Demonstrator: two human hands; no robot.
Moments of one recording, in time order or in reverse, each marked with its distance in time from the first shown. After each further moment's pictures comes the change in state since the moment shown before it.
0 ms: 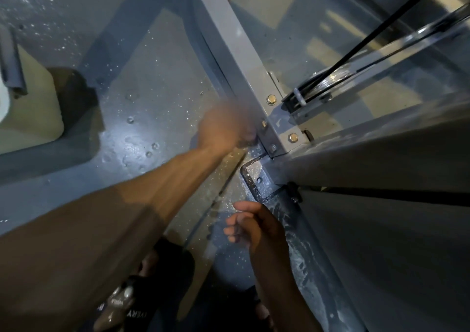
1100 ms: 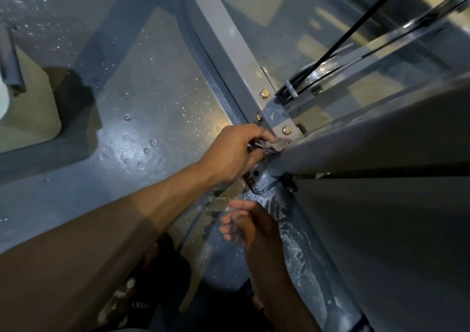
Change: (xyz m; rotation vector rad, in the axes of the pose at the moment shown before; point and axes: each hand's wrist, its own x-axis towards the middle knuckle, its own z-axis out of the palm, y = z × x) left_hand -0.037 -0.013 -0.001 0.581 -0.335 0.640; right_hand -0.014 0.003 0.000 -0.006 -0.025 -0.015
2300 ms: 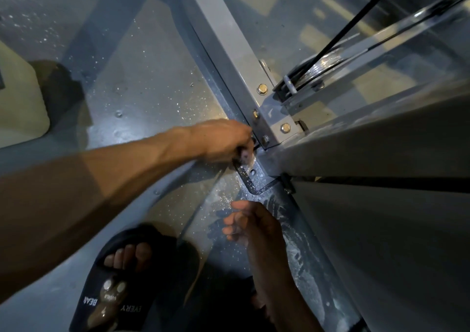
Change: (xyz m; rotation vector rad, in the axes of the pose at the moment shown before) left_hand 0.041 -0.031 -0.024 0.534 -0.595 0.131; right_hand 0.015 0.015 -0.016 0.051 0.015 -0.008
